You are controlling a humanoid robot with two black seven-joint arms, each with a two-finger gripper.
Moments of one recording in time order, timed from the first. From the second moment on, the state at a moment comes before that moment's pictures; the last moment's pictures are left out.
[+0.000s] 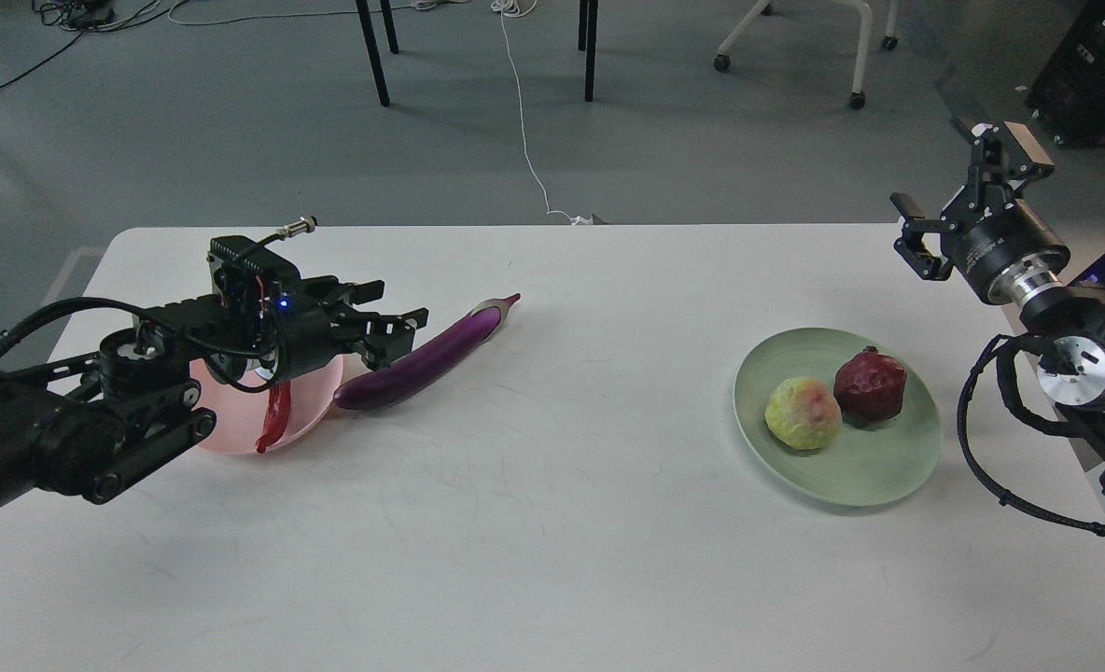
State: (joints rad) left arm -0.81 0.48 -0.27 -0.93 1.87 0.01 -0.32; right arm 0.74 -0.55 0.57 0.75 -0.06 0.28 0.37
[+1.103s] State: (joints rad) left arm -0.85 0.75 -0.17 -1.10 1.79 0.16 -0.43; right arm 0.73 -0.54 0.57 0.75 -0.06 0.27 0.38
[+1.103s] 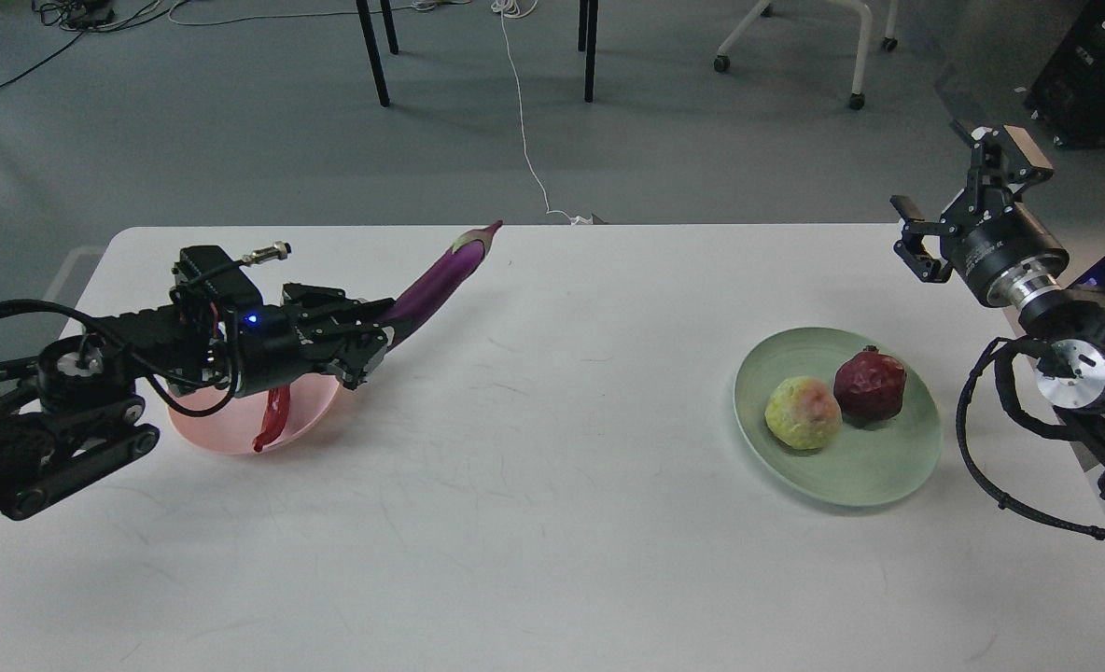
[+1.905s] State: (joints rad) left arm -0.64 0.93 -0.16 -1.04 1.66 0.23 -0.43; right arm 0.75 -0.52 0.57 0.74 -0.06 0.27 0.37
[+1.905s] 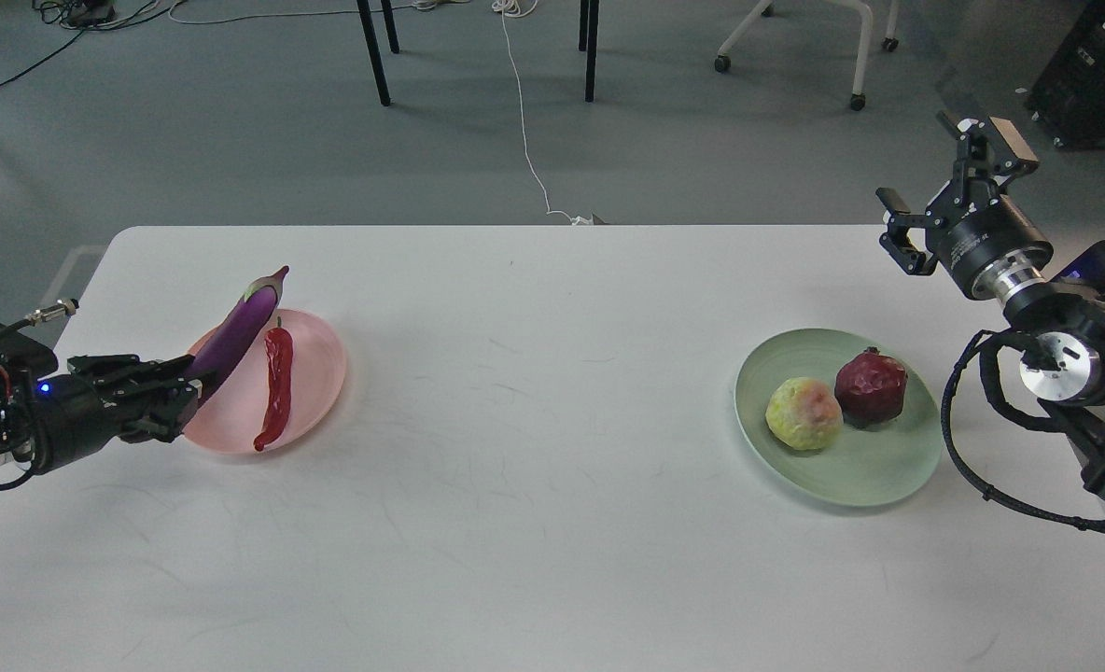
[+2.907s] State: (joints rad) left arm -0.83 0.69 -0.52 -0.93 0.40 0.00 -0.43; right arm 0.75 -0.52 0.77 0.73 -0.06 0.23 0.37
